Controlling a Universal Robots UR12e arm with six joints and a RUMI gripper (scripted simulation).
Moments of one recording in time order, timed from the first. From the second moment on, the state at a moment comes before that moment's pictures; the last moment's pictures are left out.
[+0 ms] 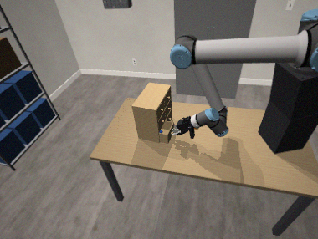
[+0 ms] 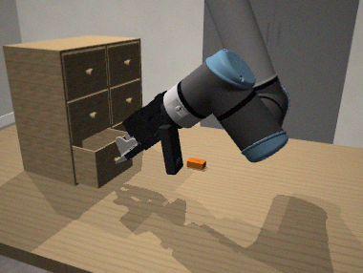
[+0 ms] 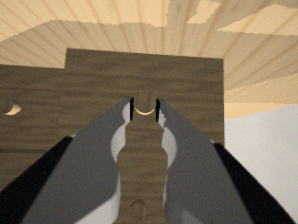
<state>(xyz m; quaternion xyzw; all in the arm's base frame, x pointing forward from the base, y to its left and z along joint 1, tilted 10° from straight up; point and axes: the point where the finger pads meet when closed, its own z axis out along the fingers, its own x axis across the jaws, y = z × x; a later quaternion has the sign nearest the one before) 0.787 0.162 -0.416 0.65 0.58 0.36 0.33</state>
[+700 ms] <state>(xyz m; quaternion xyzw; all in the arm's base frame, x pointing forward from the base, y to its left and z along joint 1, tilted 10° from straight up) 0.789 0.162 -0.416 0.65 0.58 0.36 0.33</state>
